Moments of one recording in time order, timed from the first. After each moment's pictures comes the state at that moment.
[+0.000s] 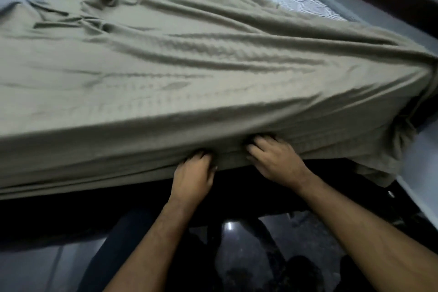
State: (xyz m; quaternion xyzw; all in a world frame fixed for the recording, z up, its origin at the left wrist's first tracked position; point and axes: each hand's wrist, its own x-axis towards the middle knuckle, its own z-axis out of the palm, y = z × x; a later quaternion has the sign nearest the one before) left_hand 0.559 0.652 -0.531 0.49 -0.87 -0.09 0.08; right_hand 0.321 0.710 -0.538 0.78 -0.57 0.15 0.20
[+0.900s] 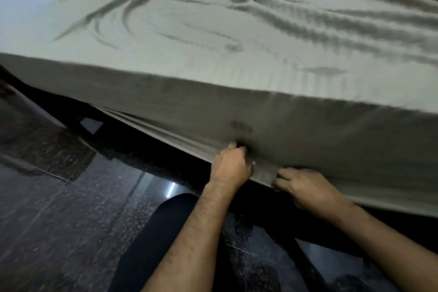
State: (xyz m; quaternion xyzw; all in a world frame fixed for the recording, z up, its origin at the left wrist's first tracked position) left_hand 0.694 0.635 -0.546 0.68 -0.72 -0.16 0.05; right_hand 0.473 0.658 -0.586 0.93 -0.35 0.08 0.02
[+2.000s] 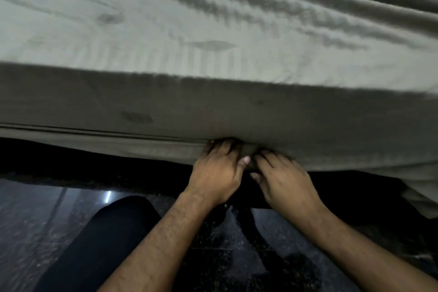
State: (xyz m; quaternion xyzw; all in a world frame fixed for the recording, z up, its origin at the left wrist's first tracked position) left_hand 0.556 0.654 -0.583 0.49 -0.86 -0.13 0.08; right_hand 0.379 0.719 -0.577 0.76 -0.65 0.06 0.04
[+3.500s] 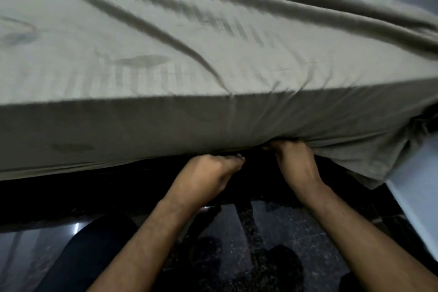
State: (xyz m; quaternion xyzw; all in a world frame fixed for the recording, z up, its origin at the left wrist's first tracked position) left_hand 0.512 0.638 -0.565 0.24 -0.93 -0.21 0.15; right_hand 0.277 0.707 -0.567 0.63 -0.76 0.15 -0.03
